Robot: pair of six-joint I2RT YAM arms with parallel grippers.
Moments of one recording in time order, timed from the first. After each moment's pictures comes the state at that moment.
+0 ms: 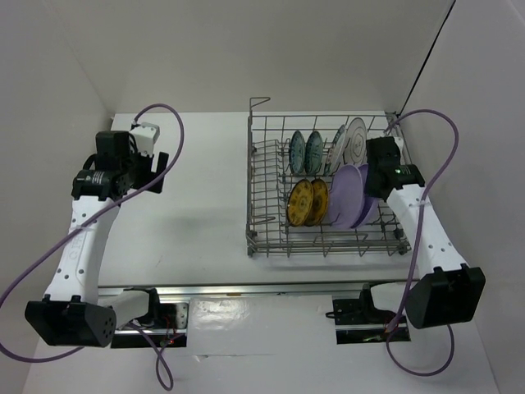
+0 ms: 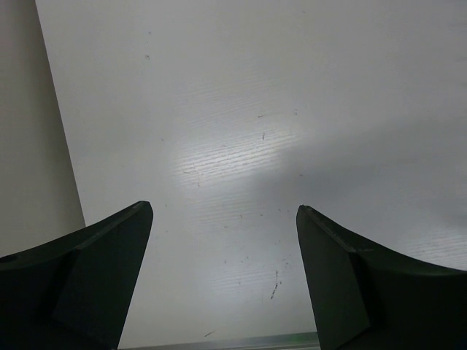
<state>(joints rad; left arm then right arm) 0.01 1.17 1.28 -0.84 0.00 0.23 0.09 1.25 1.15 -0.86 0.42 0.26</state>
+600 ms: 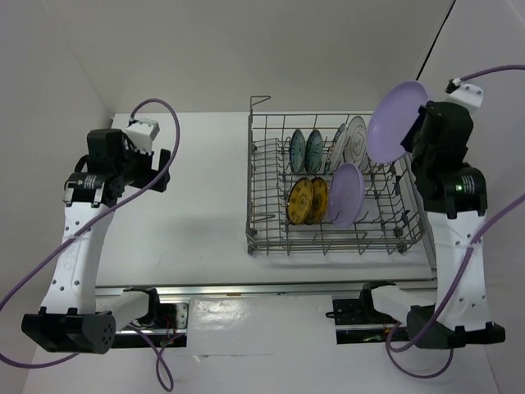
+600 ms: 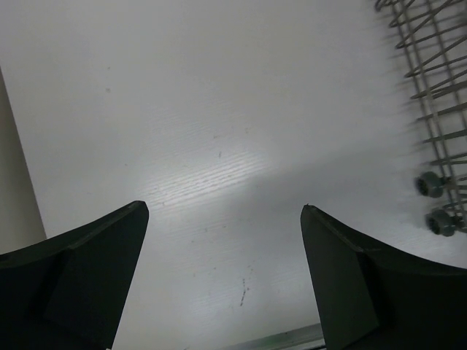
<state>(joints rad) 0.00 1.12 1.32 -0.87 0.12 0.20 0.09 1.14 1.69 -0.87 0.55 0.24</state>
